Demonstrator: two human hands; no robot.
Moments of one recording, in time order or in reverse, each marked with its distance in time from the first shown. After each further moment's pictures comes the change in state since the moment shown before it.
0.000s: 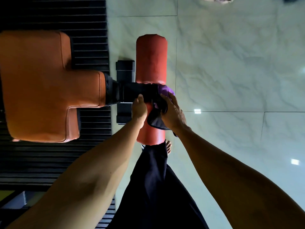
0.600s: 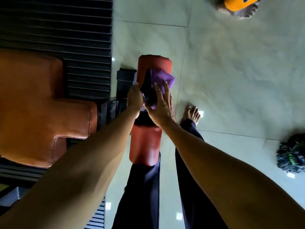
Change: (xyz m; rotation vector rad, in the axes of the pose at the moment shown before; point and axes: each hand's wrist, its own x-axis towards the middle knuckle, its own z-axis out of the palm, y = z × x) left_hand 0.099 0.105 0.021 -0.168 0.004 0.032; right_hand 0.129 -0.035 -0.012 0.098 0.127 -0.167
